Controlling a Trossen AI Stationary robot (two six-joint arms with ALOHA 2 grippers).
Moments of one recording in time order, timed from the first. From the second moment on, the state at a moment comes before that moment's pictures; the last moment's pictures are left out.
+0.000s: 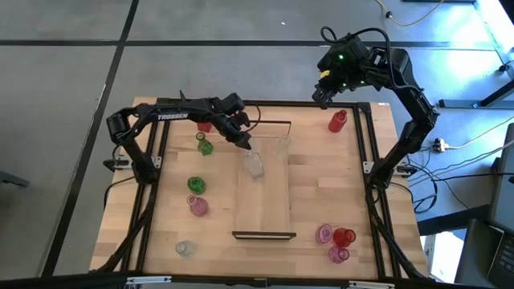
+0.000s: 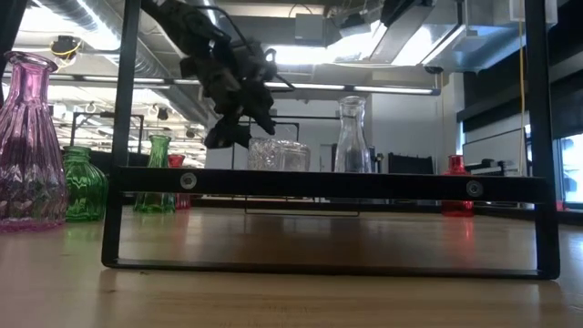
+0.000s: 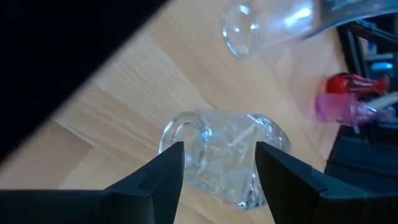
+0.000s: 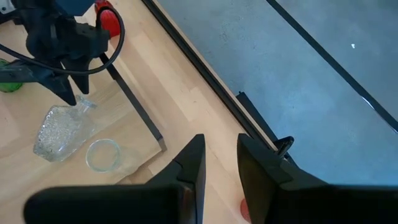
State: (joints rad) left arm 0.49 1.72 1.16 -0.56 0.52 -0.52; right arm -0.48 1.67 2.35 -1.57 0.15 0.05
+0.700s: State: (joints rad) left arm 0.39 1.65 1.16 -0.59 0.22 -0.63; right arm -0.49 1.67 2.35 -1.57 0.15 0.05
